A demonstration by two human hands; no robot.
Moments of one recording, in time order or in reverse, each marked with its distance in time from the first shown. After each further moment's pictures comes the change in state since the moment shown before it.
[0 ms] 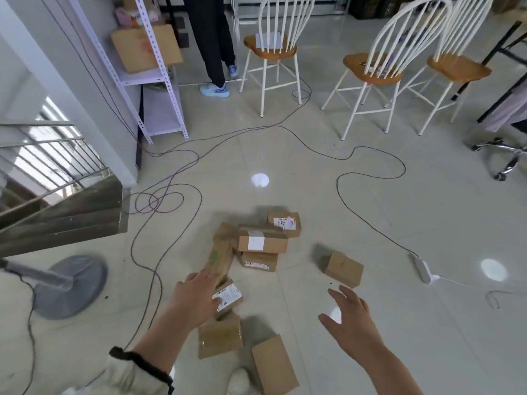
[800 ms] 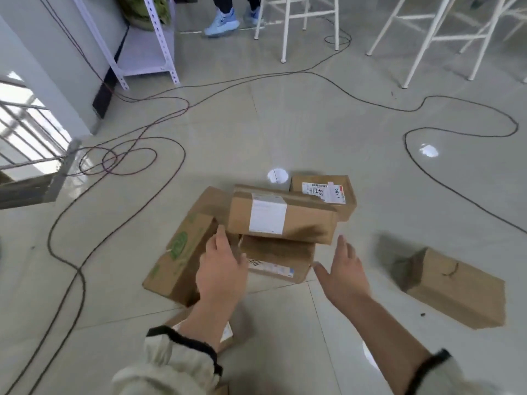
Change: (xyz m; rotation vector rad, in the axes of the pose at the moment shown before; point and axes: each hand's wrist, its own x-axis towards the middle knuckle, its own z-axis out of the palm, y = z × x) left_hand 0.441 0.006 0.368 -0.548 0.483 -0.404; right_hand 0.481 0.097 0.340 0.118 0.230 -0.047
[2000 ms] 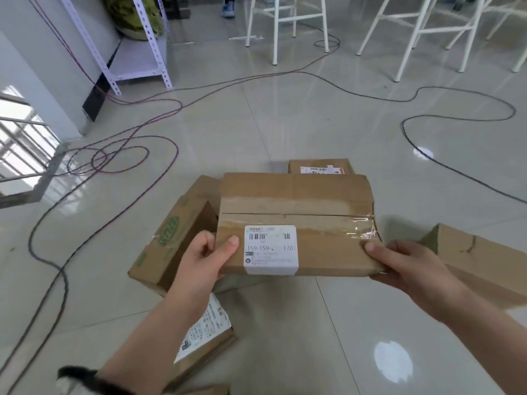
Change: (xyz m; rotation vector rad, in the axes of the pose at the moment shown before) left_hand -0.032 -0.037 -0.009 -1.042 -0.262 -0.053; right_hand -0.021 0.075 -0.029 0.956 -0.165 0.105
